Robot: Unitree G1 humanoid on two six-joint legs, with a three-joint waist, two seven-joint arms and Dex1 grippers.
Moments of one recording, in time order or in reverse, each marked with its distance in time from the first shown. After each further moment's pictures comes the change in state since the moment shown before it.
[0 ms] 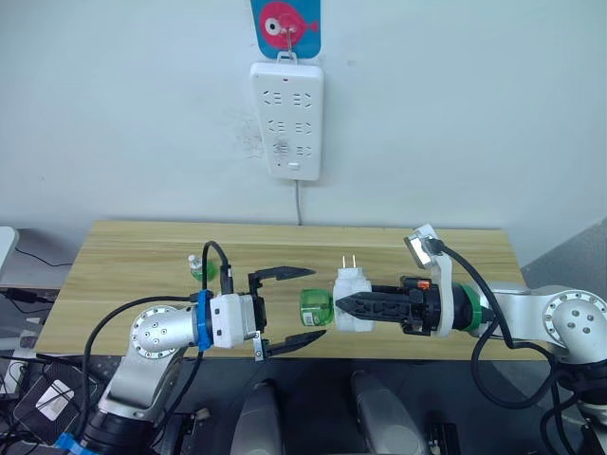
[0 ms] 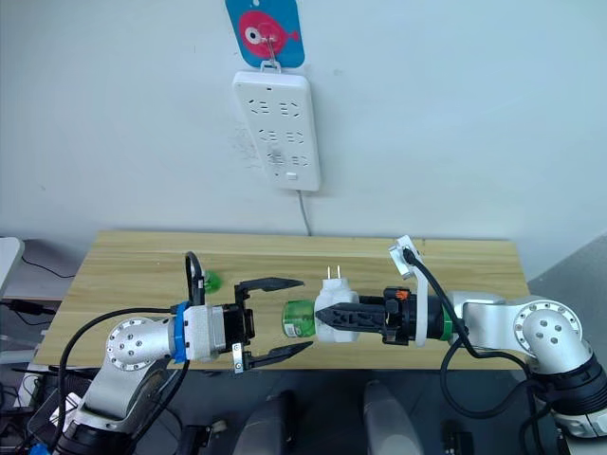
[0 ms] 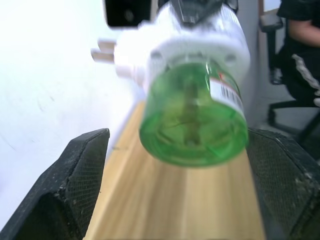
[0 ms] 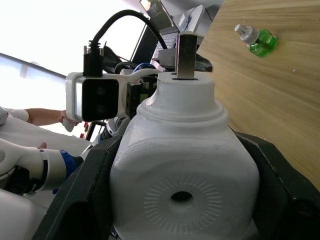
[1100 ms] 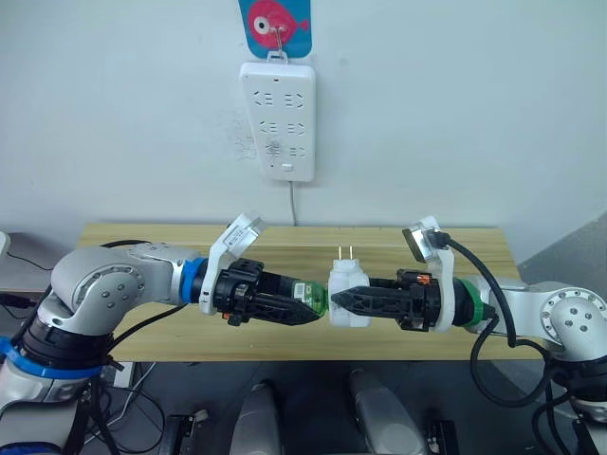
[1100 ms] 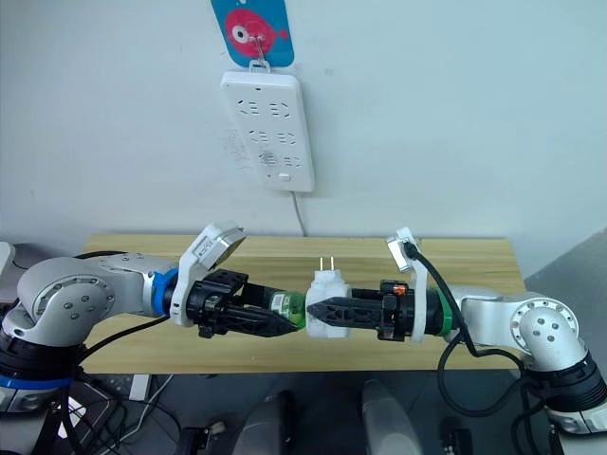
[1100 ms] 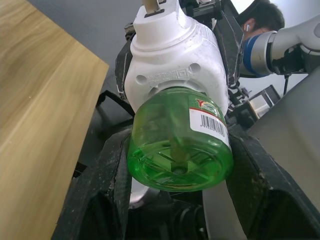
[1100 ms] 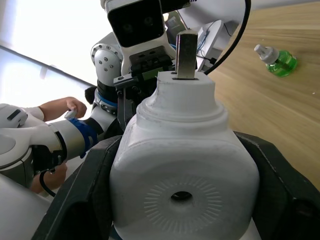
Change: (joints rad) left arm -0.450 0.340 -0.009 -0.024 -0.887 1.443 0.022; right arm -0.022 0.034 -0.003 -0.021 -0.012 -0.009 0.043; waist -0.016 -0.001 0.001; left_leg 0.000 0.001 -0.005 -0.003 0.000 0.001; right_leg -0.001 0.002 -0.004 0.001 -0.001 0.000
